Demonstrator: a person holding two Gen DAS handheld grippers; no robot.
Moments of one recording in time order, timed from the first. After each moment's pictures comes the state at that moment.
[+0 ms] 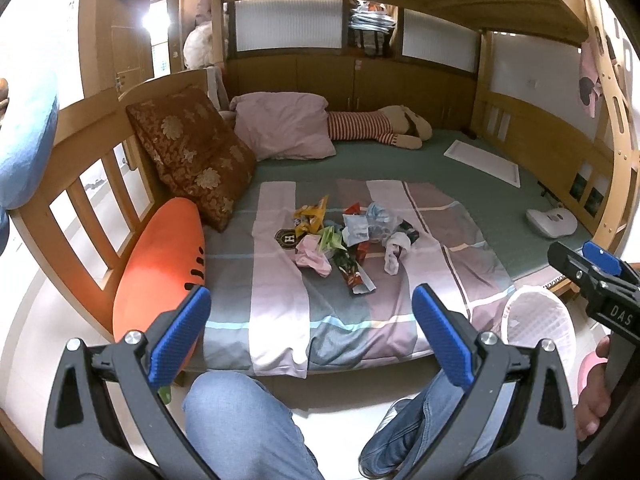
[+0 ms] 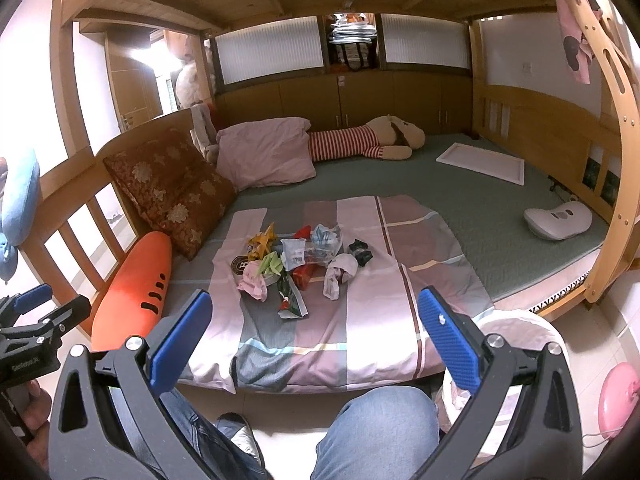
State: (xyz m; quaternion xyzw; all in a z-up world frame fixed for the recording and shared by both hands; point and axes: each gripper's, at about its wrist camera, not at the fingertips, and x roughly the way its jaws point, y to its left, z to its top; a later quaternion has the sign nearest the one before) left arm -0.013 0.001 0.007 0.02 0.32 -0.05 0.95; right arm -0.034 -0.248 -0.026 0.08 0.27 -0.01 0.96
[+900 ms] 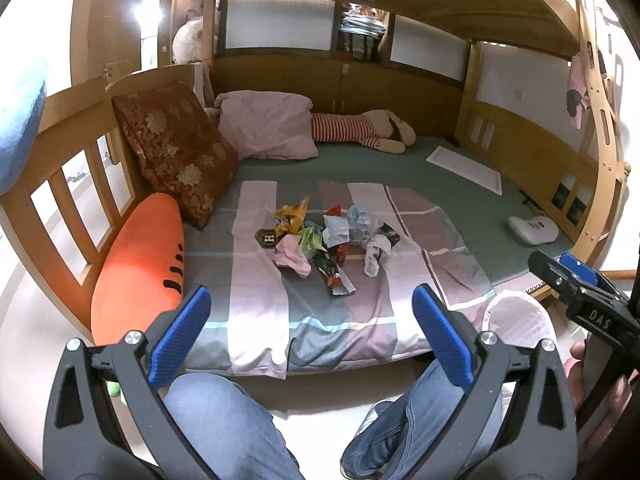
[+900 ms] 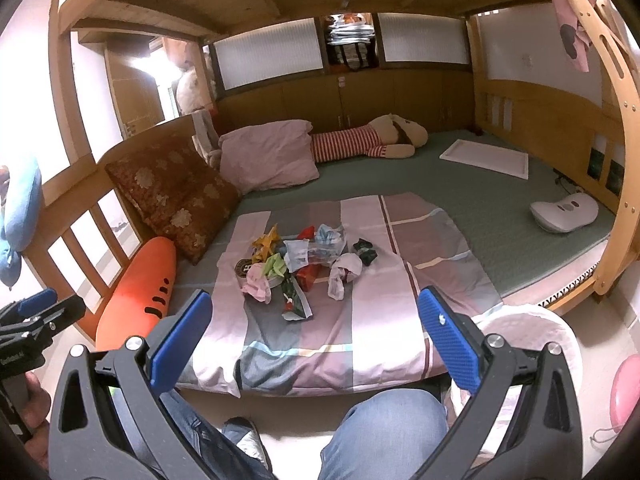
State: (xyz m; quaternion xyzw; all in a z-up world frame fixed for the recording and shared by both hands) left arm -0.012 0.003 -0.002 -0.01 0.32 -0.09 0.94; right arm -0.033 -0.257 -0.043 0.10 0.26 0.00 0.96
